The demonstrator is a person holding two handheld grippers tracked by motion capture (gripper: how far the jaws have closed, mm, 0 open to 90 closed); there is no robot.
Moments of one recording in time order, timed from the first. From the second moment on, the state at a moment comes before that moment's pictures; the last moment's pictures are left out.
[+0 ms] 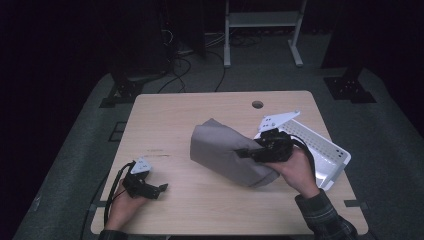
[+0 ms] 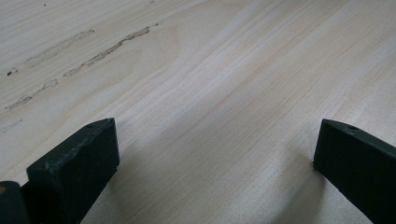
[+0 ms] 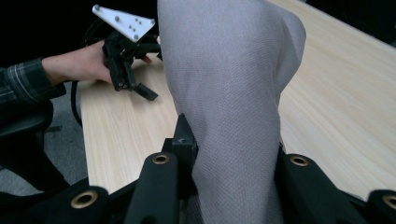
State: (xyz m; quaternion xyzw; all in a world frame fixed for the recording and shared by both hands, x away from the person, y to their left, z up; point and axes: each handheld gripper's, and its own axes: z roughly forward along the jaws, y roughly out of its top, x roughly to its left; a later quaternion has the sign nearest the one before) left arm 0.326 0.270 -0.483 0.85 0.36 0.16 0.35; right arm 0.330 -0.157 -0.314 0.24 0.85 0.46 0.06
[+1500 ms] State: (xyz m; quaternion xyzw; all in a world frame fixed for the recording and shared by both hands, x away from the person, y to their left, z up) left arm 0.326 0.270 -0.483 0.85 0.36 0.16 0.35; right arm 0.350 -0.276 -0.254 0.34 0.82 0.44 0.15
